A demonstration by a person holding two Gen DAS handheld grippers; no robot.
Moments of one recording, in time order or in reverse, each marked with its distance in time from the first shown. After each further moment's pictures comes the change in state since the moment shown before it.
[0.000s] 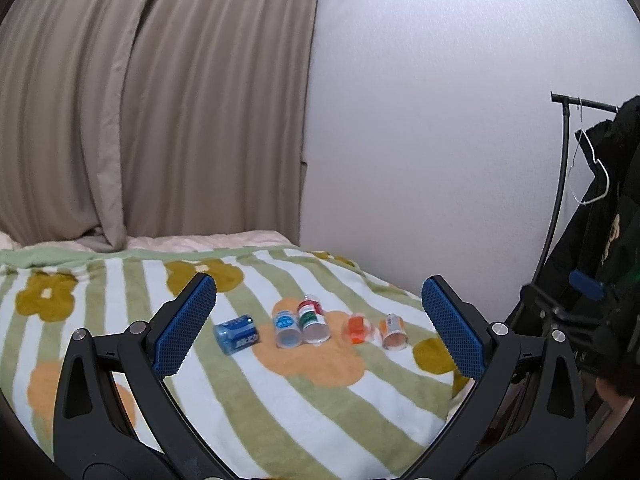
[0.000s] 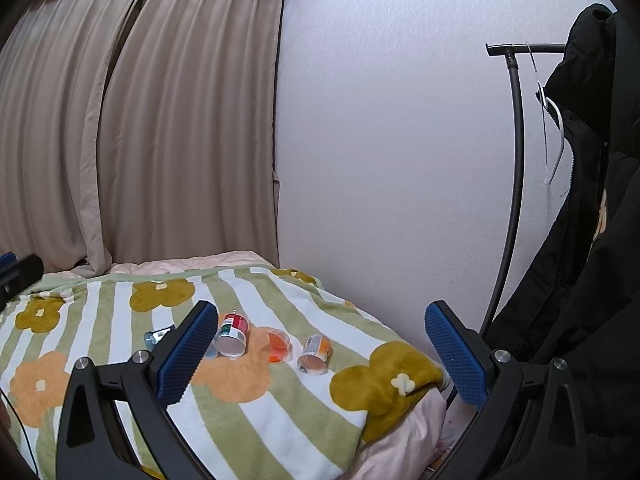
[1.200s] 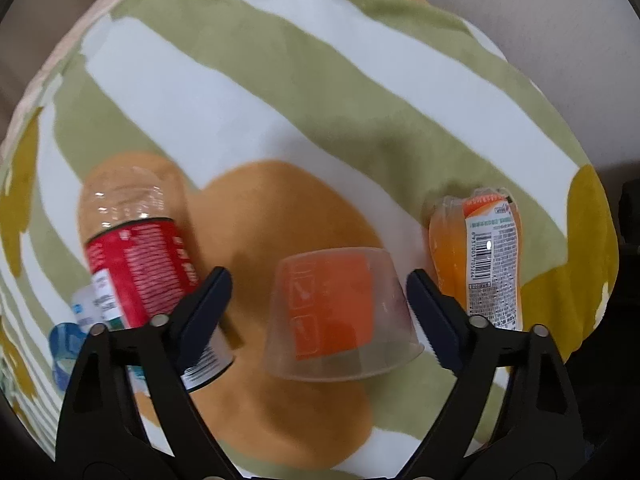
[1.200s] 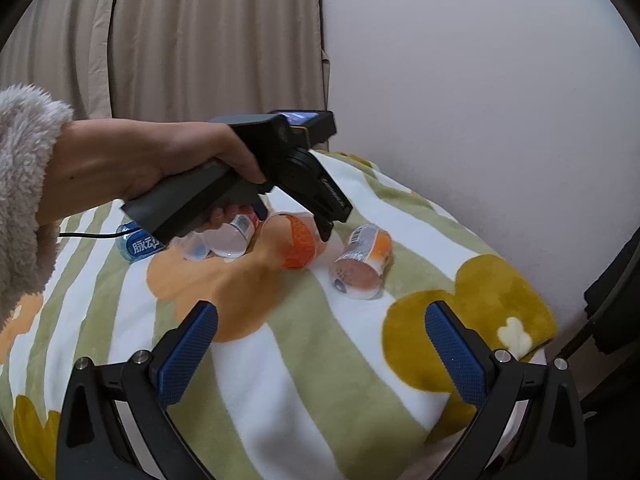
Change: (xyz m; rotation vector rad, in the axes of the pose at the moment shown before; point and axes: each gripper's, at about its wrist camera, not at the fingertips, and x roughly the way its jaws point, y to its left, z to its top) left arm 0.517 -0.101 -0.154 0.232 1.221 -0.077; right arm 0.196 0.001 -0.122 -0.060 0.356 0.236
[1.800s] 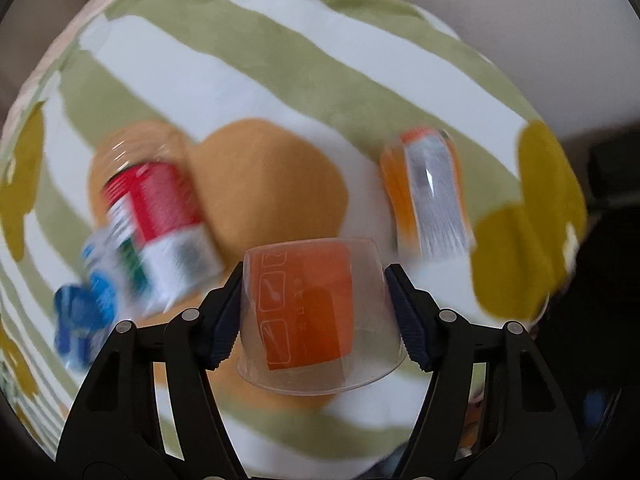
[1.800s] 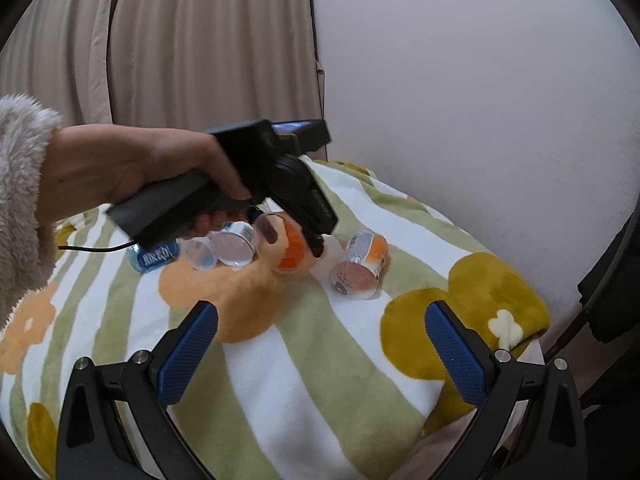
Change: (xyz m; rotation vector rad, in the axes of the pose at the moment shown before) left arm -0.066 -0.007 -0.061 0.051 0.004 -0.052; right arm -0.034 -0.007 0.007 0.045 -0.054 0.009
